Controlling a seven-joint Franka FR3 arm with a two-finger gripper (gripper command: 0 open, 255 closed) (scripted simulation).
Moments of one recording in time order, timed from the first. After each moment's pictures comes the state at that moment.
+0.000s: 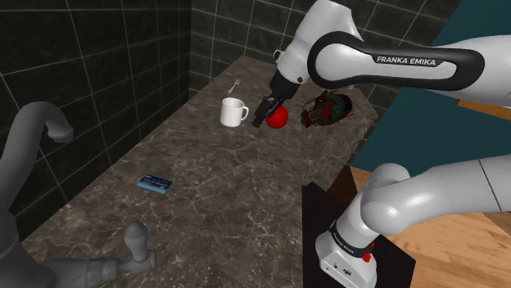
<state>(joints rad) 0.13 -0.69 0.14 -2.49 0.14 2.06 -0.09</state>
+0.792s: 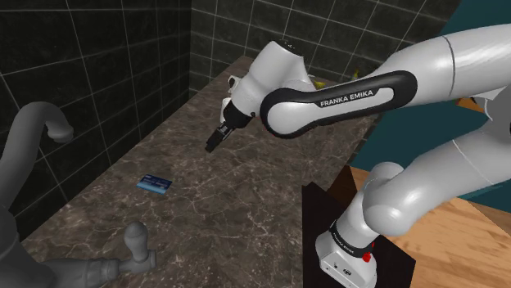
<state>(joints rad) 0.21 -0.39 0.30 -2.53 0.19 2.55 -0.04</state>
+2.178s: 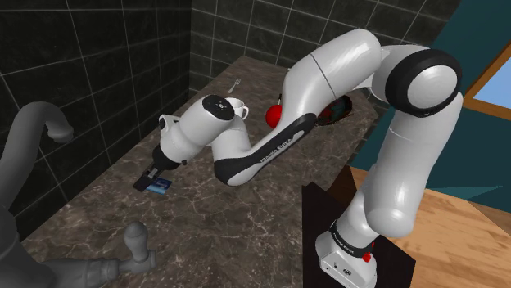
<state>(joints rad) 0.28 0.23 0.38 -2.21 -0.64 2.98 0.62</state>
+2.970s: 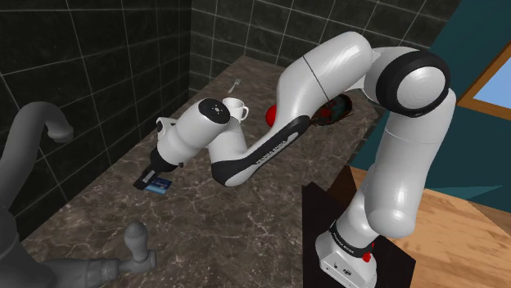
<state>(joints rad) 0.31 0.27 0.34 -2.18 -0.69 2.99 0.65</state>
